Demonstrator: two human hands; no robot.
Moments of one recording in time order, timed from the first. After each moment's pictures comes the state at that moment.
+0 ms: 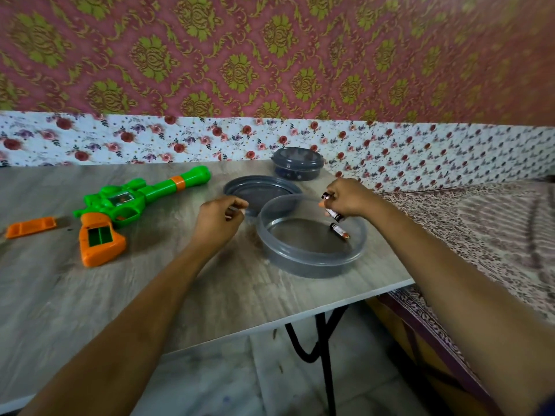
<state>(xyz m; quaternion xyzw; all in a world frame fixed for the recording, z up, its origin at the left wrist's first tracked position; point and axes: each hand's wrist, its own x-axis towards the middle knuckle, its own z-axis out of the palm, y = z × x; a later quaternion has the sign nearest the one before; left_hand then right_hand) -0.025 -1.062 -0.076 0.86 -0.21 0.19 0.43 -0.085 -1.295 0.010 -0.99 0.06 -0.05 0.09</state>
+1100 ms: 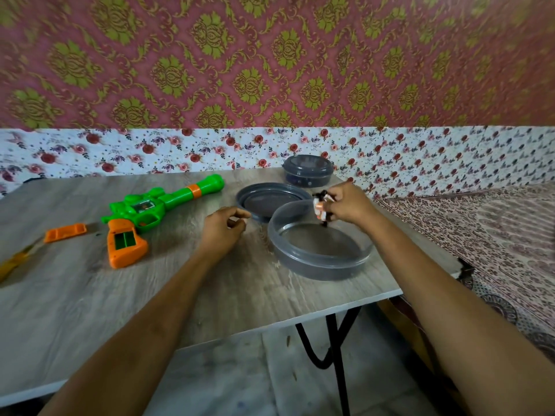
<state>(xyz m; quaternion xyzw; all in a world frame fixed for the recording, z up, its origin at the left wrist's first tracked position) -0.027 -1.052 -0.084 0.85 -0.18 0.14 0.48 -0.093 -1.281 -0.002 -0.91 0.09 -0.13 0.38</state>
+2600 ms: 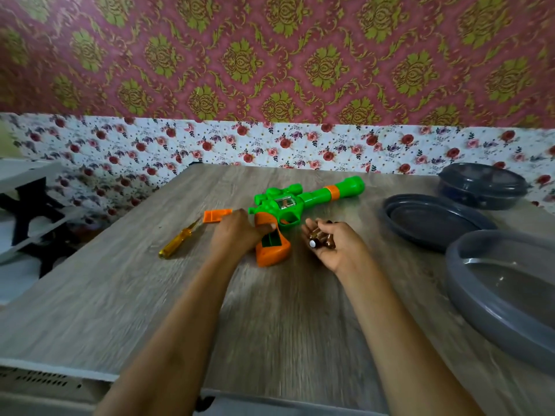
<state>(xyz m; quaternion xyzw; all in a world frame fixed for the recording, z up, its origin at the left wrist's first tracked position) -0.003 -0.860 -0.073 0.95 0.12 0.11 0.28 0.004 -1.017 -0.071 -0.41 0.13 0.11 0.90</state>
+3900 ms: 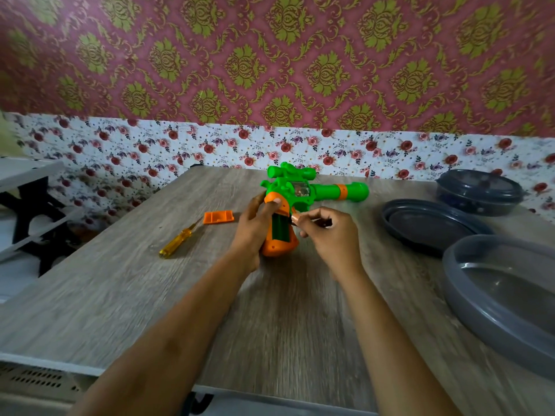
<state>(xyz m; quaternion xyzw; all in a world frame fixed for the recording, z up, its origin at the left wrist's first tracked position) -0.002 -0.891 -0.080 0.61 0.08 0.10 0.78 -0.019 -1.021 -0.071 -0.79 -0.11 -0.20 0.57</state>
